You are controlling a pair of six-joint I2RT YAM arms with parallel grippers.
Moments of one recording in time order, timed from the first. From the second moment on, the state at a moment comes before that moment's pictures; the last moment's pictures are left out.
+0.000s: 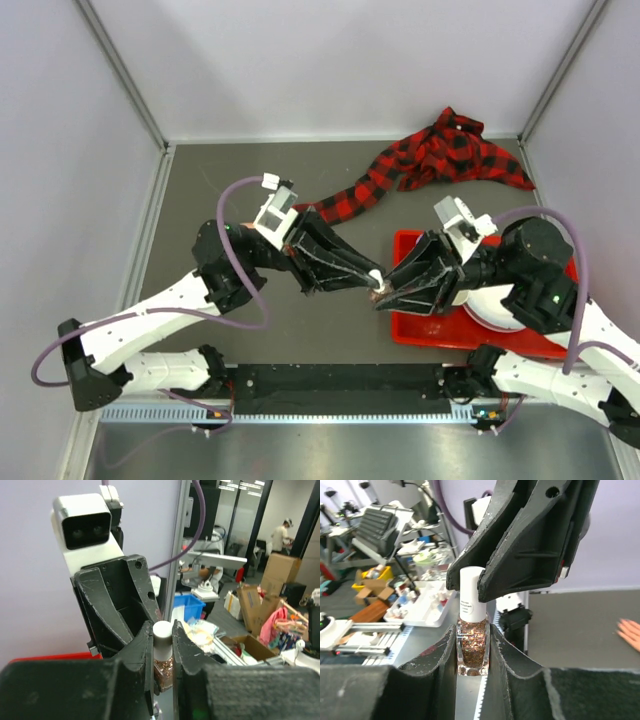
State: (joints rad) left arm -1.03 1.12 1.08 0.74 0.79 -0.65; right arm 0.92 0.76 1.11 -0.11 -0.78 0.35
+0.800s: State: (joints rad) left arm -1.05 1.03 1.25 -0.03 -0.03 -0.50; right arm 0.92 0.87 1.21 -0.38 -0.15 0.02
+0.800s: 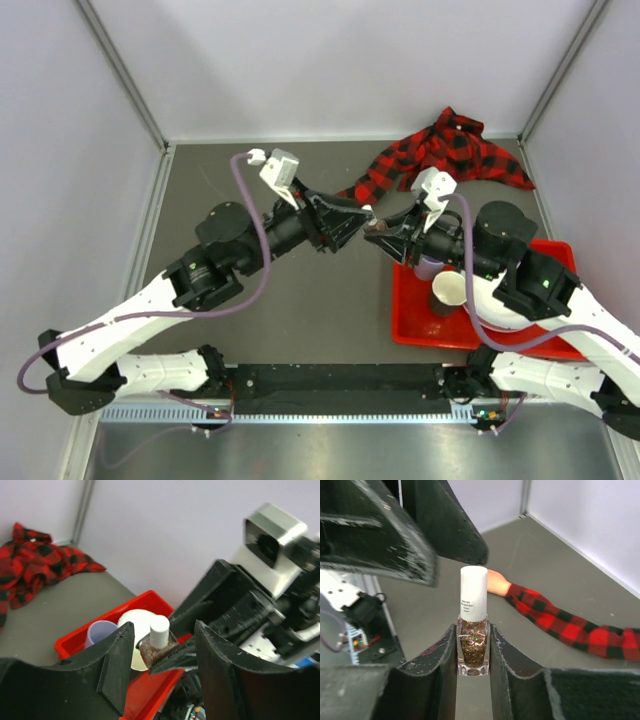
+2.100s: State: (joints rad) left arm -0.93 1.25 1.38 0.23 1.04 -0.31; right arm 0.92 0.74 1.16 -0.33 -0.59 0.07
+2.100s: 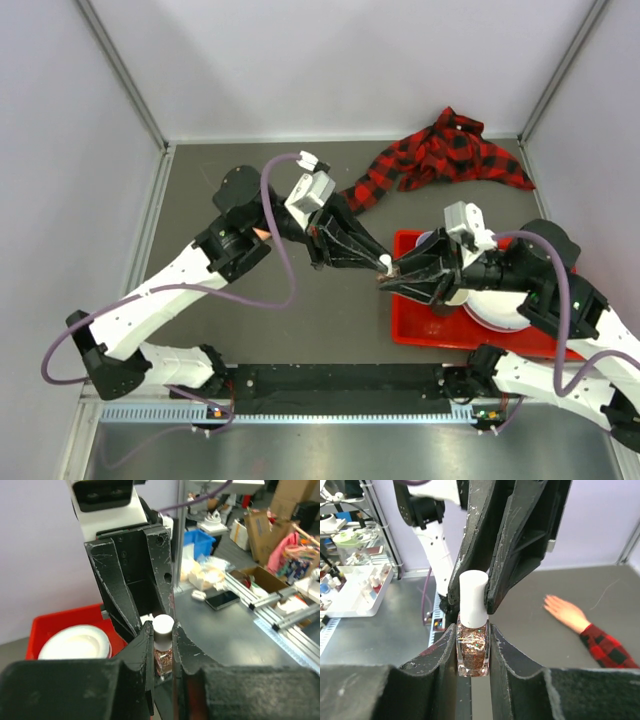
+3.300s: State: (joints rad) left arm -0.92 1.05 1.18 0.05 0.03 -0.66; right arm 0.92 0.89 1.23 -0.47 -0.06 -0.03
